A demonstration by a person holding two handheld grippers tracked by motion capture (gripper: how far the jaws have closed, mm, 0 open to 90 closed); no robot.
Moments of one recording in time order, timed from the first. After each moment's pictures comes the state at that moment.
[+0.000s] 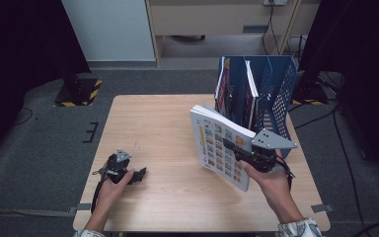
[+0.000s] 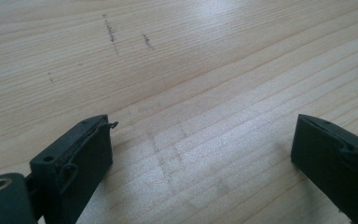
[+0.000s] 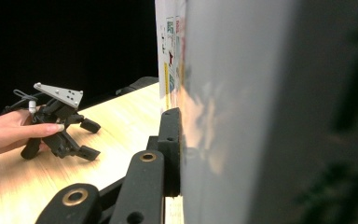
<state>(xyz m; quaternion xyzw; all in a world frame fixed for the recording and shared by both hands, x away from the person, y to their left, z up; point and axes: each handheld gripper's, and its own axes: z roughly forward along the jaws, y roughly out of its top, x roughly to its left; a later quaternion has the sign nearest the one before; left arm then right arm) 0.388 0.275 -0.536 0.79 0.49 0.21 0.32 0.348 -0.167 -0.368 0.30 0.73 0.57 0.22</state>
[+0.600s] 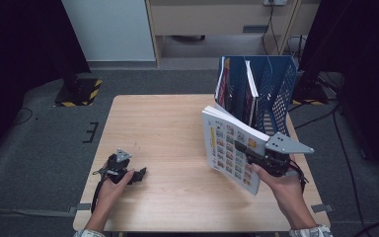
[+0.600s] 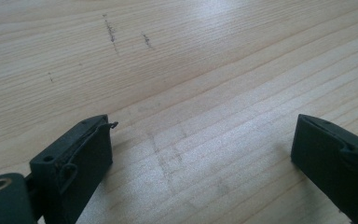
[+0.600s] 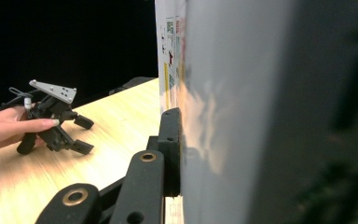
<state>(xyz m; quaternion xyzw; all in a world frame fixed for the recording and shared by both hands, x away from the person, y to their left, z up) 0.388 0.275 -0.536 0.79 0.49 0.21 0.32 0.336 -0.194 -0.365 0.31 0.73 0.57 0.23</state>
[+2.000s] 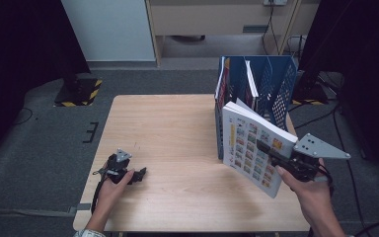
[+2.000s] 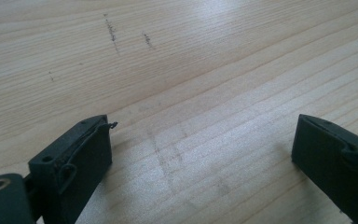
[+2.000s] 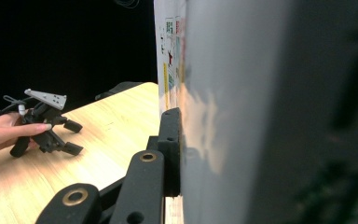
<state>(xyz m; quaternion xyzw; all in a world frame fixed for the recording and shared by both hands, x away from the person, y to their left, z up) 0.388 0.275 -0.536 0.78 0.49 0.21 0.32 0.311 -0.237 -0.336 0.32 0.71 0.57 0.26</state>
